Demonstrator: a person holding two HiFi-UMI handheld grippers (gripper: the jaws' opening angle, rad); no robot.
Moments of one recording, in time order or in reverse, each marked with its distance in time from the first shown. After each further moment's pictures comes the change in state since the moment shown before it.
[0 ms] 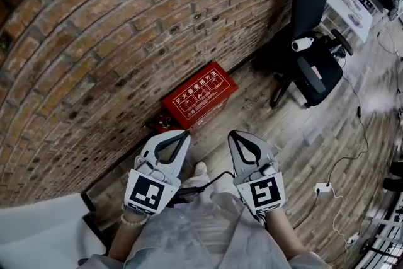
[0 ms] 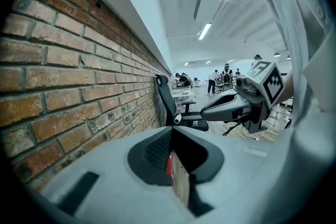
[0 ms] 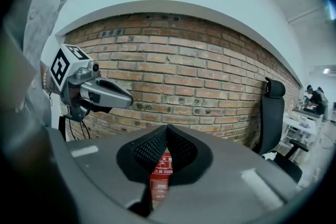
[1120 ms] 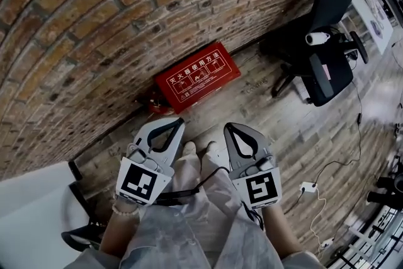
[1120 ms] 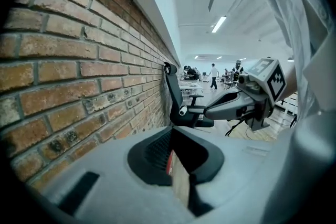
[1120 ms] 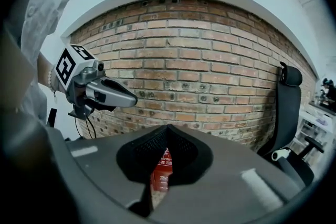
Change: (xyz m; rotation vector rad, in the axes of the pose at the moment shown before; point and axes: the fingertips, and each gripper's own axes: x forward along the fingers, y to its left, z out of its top) left arm 0.056 0.019 -0.035 -0.125 0.100 0.069; right arm 0.041 -0.035 -0.039 0.016 0.109 0.153
